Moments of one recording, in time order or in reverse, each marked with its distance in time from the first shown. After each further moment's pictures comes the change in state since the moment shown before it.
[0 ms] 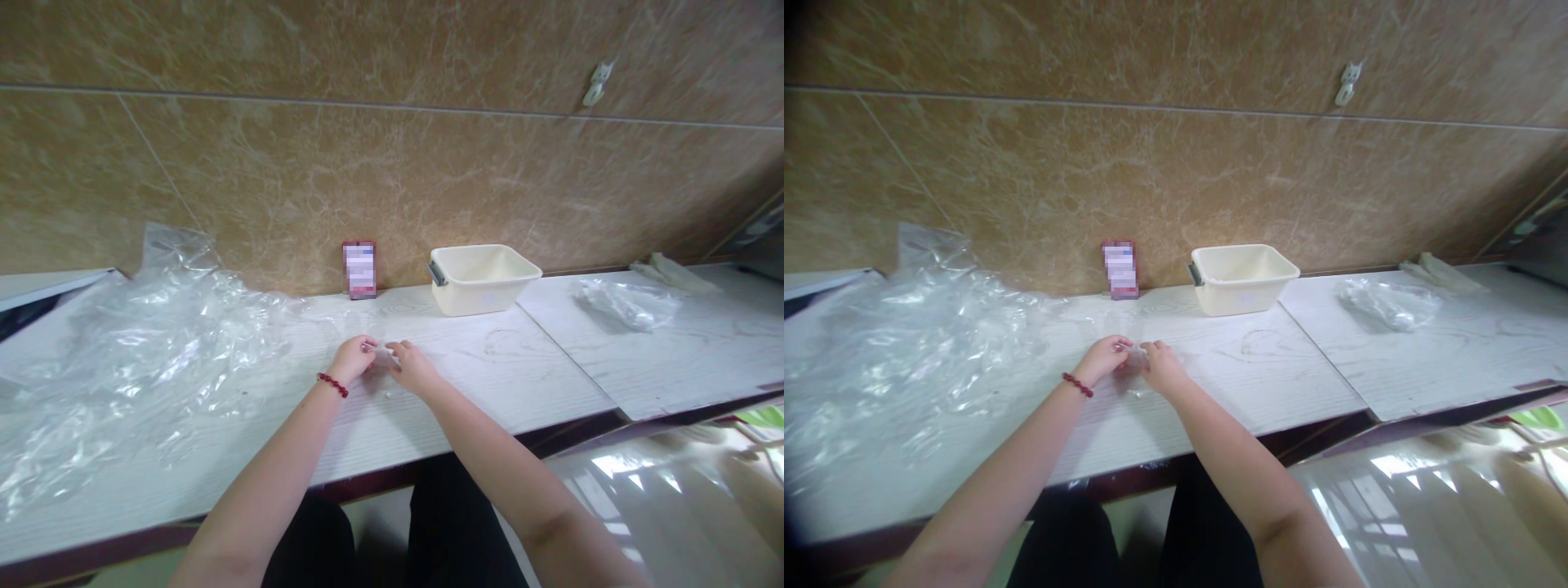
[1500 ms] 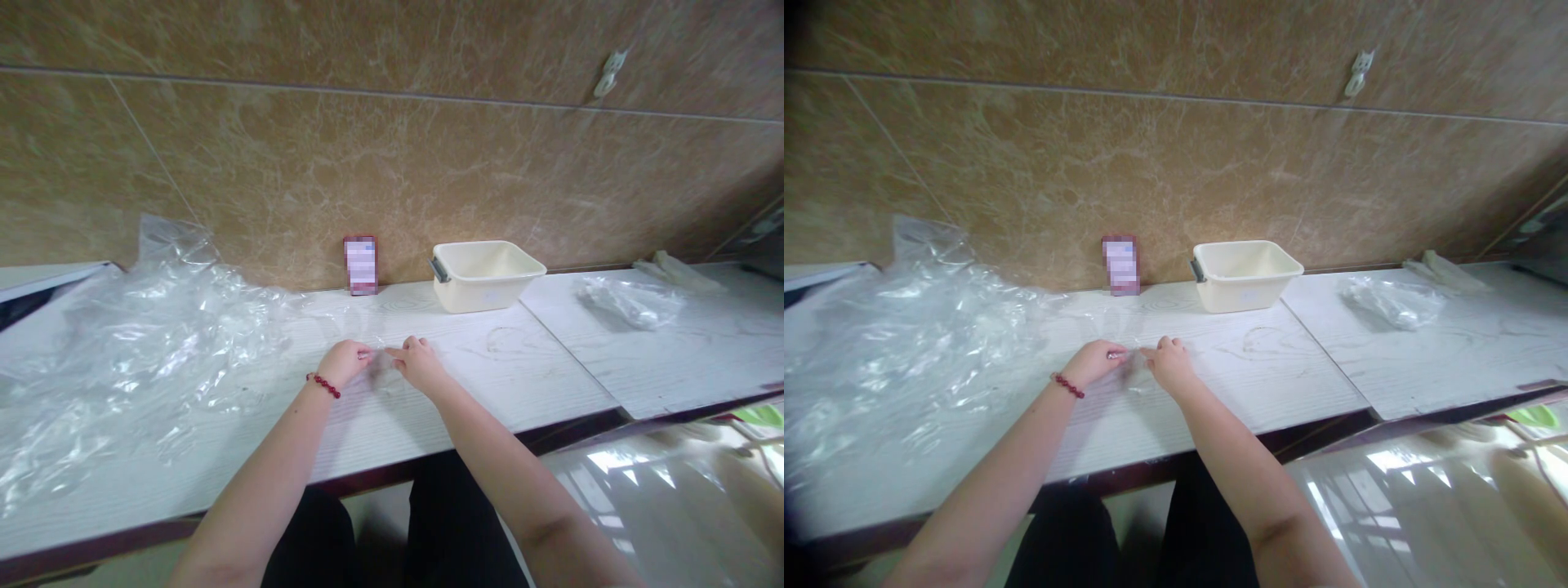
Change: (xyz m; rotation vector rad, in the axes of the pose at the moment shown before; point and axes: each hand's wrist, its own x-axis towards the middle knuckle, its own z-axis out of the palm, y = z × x) left_hand -0.006 -0.013 -0.019 0.450 -0.086 0.211; right_hand -0.003 0.002 -0.008 -0.299 -0.055 0.056
